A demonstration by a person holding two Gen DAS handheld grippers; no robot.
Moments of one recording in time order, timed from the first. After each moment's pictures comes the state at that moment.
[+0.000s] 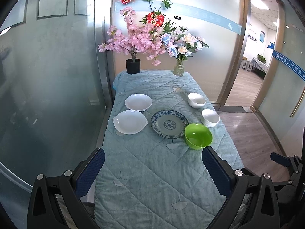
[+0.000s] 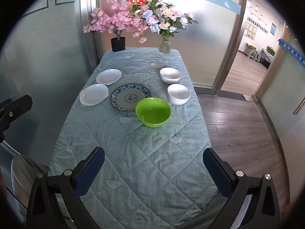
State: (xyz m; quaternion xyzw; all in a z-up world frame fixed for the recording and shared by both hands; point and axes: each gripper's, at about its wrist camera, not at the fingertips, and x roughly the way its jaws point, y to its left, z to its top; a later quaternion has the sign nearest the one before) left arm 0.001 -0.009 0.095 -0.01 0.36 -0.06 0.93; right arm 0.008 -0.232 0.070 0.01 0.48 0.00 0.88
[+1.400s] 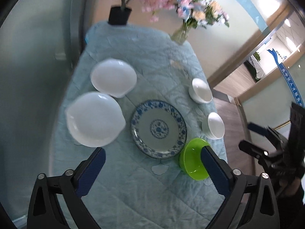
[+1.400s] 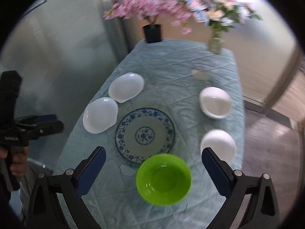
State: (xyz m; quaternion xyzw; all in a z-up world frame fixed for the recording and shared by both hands) left arm 0.311 -0.004 -0.026 -0.13 0.54 -0.13 0.82; right arm 0.271 -0.245 -0.001 0.01 0.53 0.22 0.82
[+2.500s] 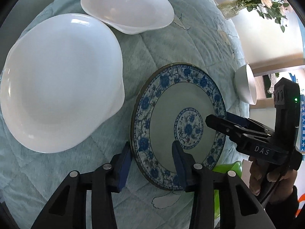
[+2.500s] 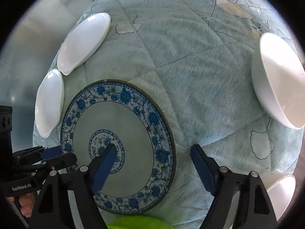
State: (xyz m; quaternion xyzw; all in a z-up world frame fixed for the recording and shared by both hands) left arm 0.396 -0.037 -0.223 -0.25 0.65 -0.08 0.71; right arm 0.397 -0.207 -0.196 0.01 0.69 0.23 0.69
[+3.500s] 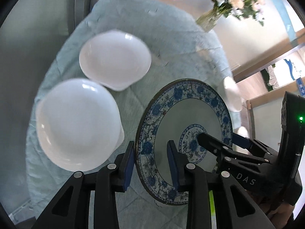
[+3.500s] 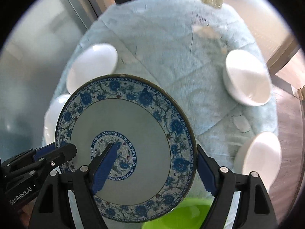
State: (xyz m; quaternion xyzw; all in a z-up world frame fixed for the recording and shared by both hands) left arm 0.392 -0.026 -0.129 -0.17 0.59 -0.09 0.79; right arm 0.374 -0.190 -0.114 0.05 0.64 0.12 0.76
